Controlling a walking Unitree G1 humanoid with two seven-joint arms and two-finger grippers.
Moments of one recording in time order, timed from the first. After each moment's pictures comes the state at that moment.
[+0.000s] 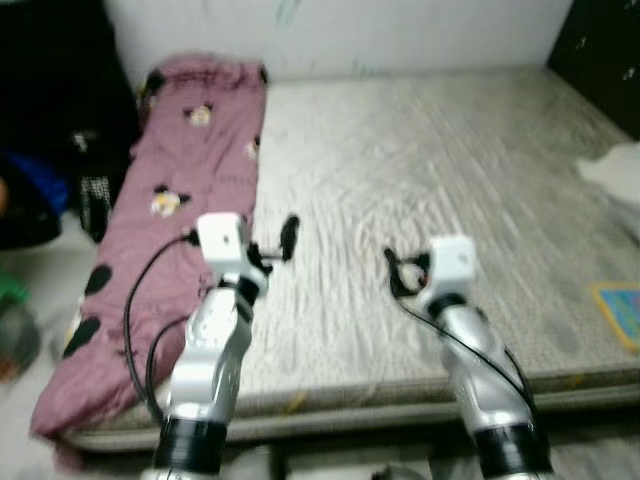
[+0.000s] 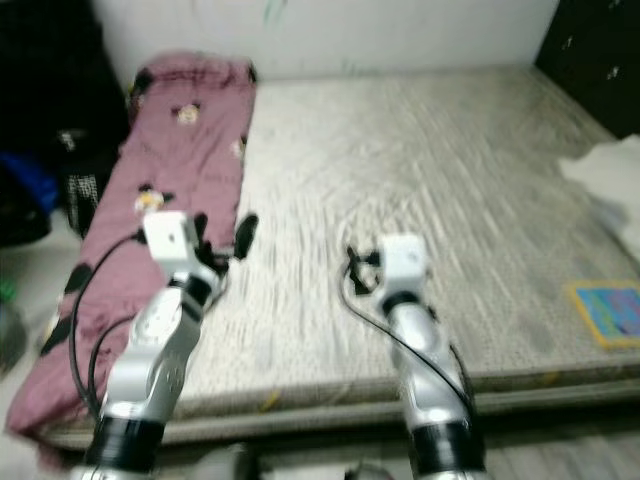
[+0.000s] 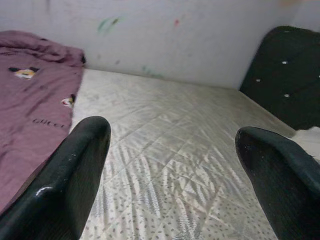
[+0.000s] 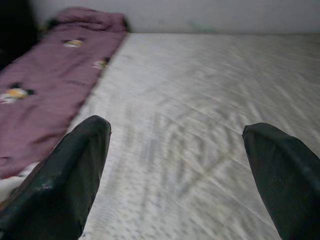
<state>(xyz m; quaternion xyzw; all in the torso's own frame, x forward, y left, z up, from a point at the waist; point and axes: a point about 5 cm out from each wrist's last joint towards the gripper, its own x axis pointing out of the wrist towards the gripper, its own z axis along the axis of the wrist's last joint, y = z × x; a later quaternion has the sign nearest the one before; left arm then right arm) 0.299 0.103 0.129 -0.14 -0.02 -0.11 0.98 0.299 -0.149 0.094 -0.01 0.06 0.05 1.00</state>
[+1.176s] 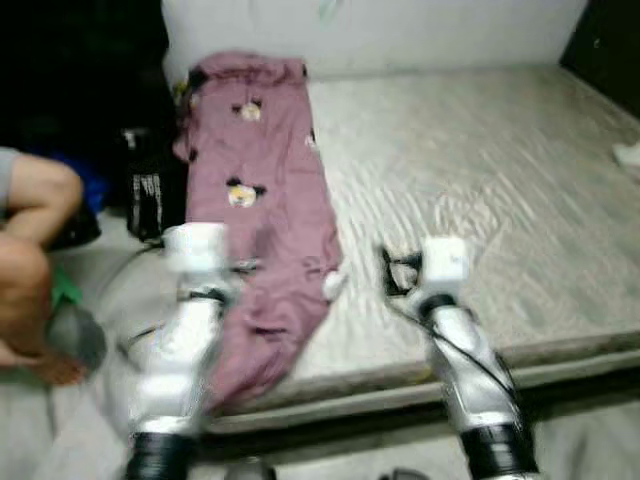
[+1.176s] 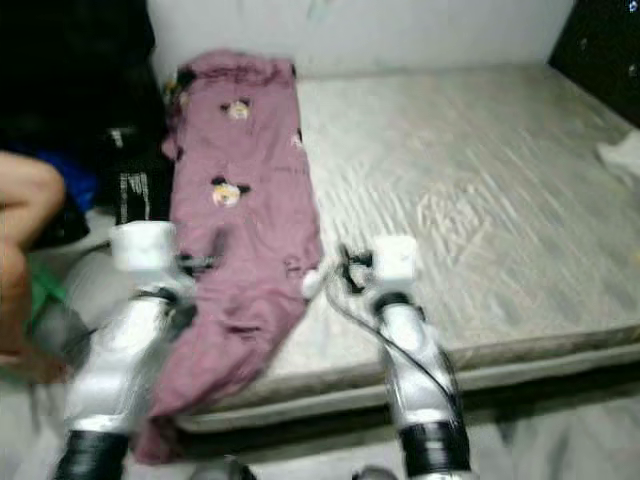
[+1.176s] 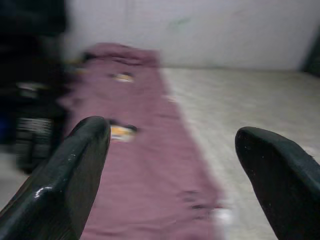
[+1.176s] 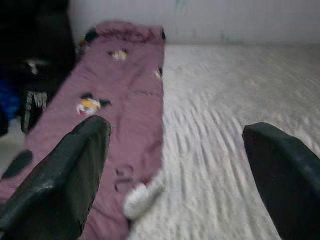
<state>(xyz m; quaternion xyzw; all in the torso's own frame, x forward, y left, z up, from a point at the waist) 0.288 0.150 0.118 -0.04 -0.01 -0.04 1.00 0.300 -0.136 0.103 -0.01 0.02 0.05 1.00</state>
